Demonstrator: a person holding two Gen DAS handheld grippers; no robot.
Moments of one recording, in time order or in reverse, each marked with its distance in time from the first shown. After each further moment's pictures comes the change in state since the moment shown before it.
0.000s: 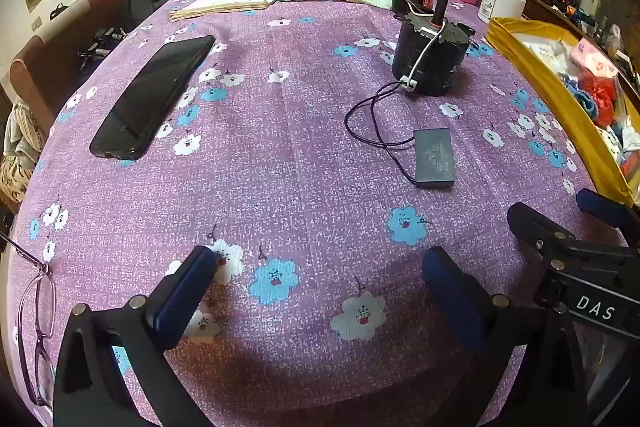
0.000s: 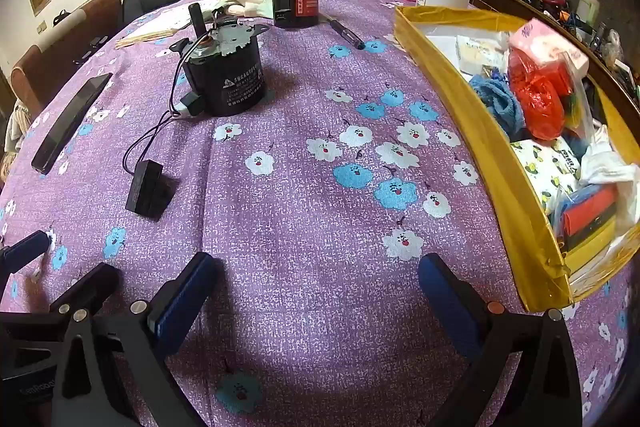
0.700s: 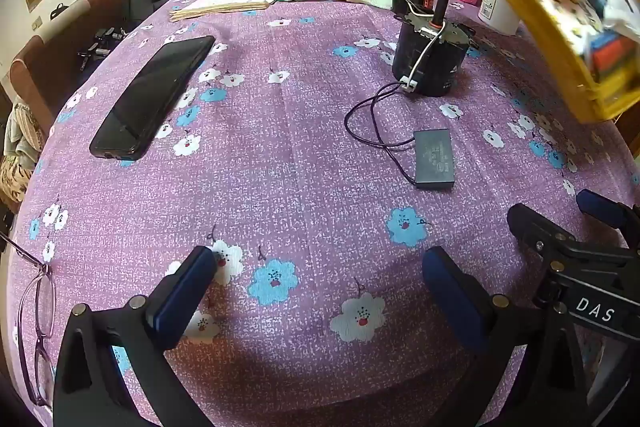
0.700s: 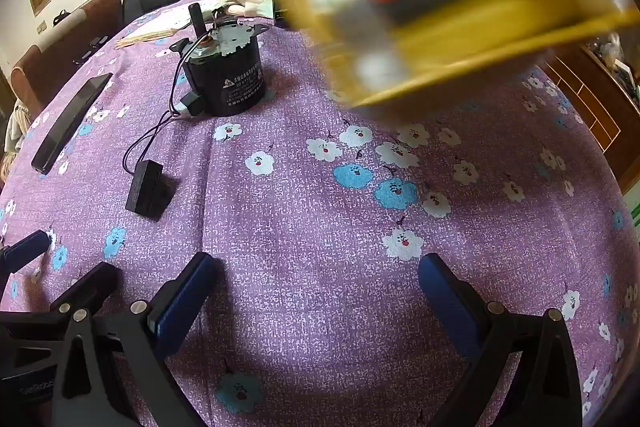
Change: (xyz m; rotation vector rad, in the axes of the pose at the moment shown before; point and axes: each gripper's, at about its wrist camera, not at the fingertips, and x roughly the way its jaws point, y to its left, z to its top) left arm 0.000 0.000 0.000 0.000 0.000 0.000; right arm -0.002 -0.001 0.002 0.000 0.000 0.000
